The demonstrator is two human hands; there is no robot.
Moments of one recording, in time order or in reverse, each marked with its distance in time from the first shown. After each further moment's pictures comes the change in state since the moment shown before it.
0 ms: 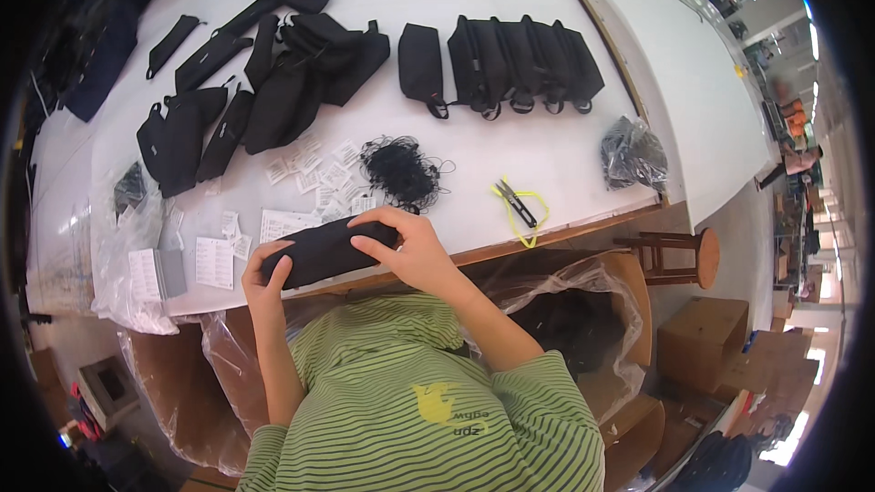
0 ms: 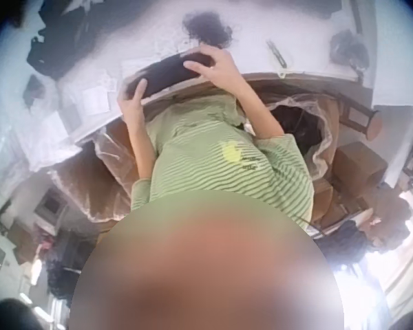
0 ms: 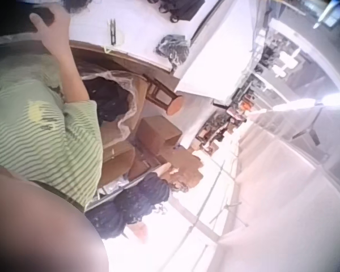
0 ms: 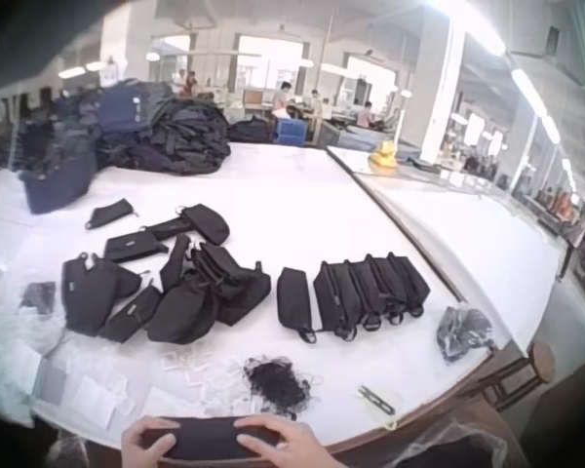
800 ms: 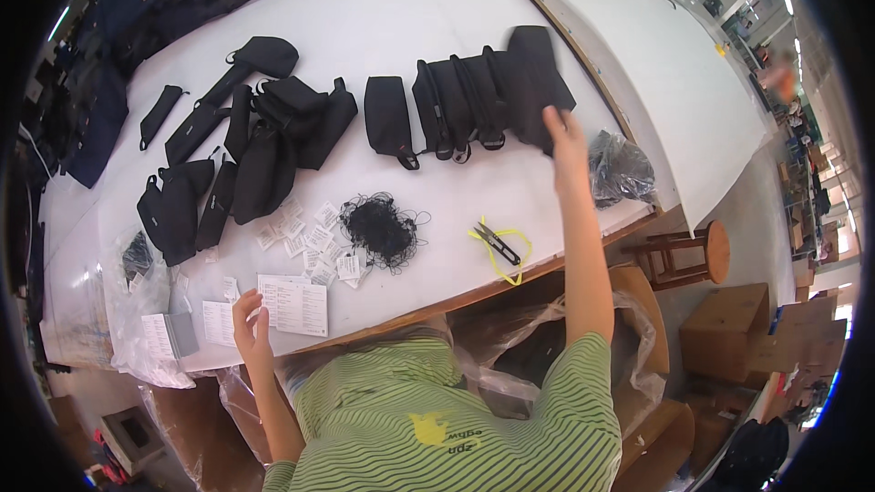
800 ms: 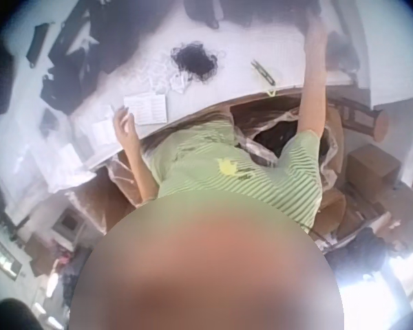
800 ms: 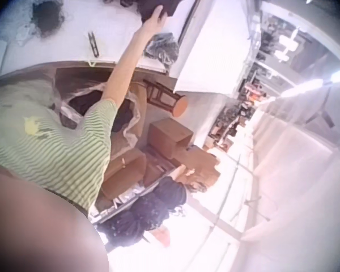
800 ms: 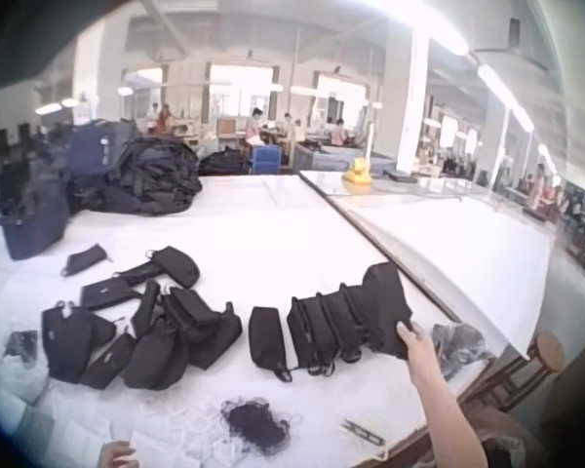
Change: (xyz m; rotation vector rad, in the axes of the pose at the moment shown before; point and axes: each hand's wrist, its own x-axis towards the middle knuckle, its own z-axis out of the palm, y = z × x) left_hand 0.015 -0.016 -0.023 0.511 0.082 0.043; right_hand 0.065 0.061 -0.289 0.148 0.907 -0.053
